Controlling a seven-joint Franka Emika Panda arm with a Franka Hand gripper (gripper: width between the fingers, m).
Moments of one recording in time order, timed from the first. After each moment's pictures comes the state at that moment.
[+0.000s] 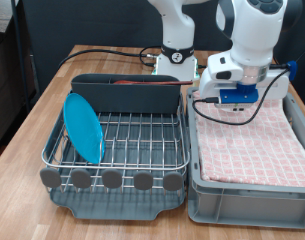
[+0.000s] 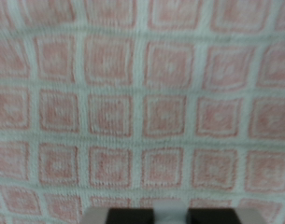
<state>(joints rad) 0.40 0.10 -0.11 -2.36 0.08 2.30 0.96</state>
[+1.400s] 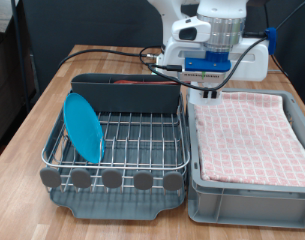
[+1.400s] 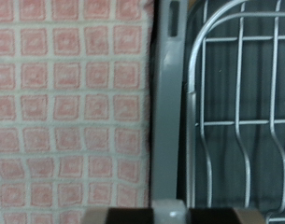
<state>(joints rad) 0.32 0.08 -0.24 -2.19 -0.04 2.38 0.86</state>
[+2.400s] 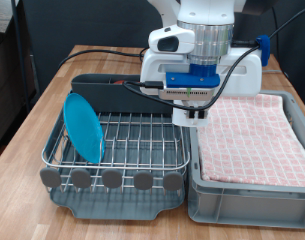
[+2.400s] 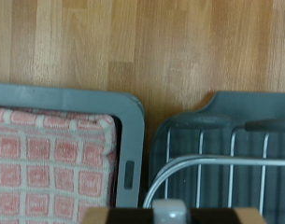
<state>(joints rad) 0.27 0.30 -0.26 -1.86 0.06 2.32 0.69</state>
